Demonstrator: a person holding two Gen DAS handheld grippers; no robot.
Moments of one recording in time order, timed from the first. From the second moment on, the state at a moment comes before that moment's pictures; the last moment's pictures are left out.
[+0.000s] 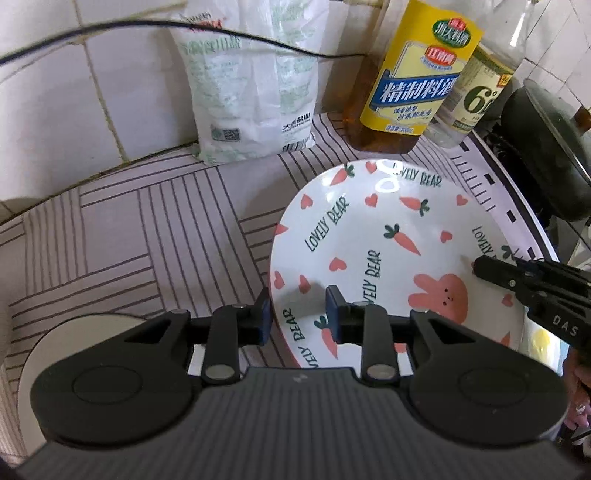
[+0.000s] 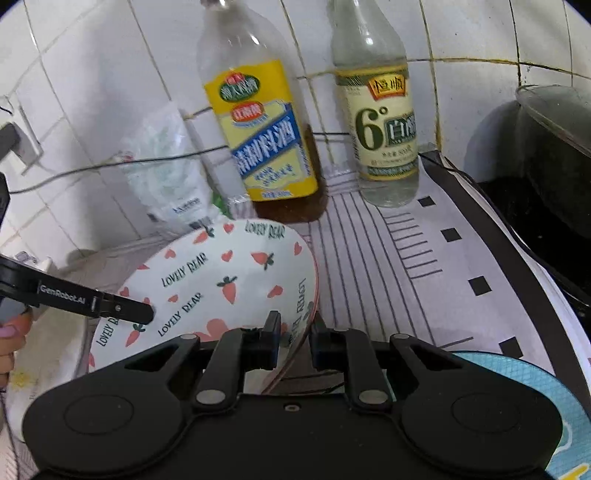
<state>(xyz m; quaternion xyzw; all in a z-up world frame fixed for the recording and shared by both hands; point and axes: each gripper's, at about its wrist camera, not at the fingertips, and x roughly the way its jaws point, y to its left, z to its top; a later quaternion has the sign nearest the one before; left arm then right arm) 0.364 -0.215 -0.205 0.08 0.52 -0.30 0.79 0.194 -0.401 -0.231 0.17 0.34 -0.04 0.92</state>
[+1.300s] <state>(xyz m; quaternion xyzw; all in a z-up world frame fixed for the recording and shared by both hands) 0.257 -0.054 -0.144 0.04 0.54 -0.20 0.81 0.112 -0.278 -0.176 0.15 0.33 0.08 0.93</state>
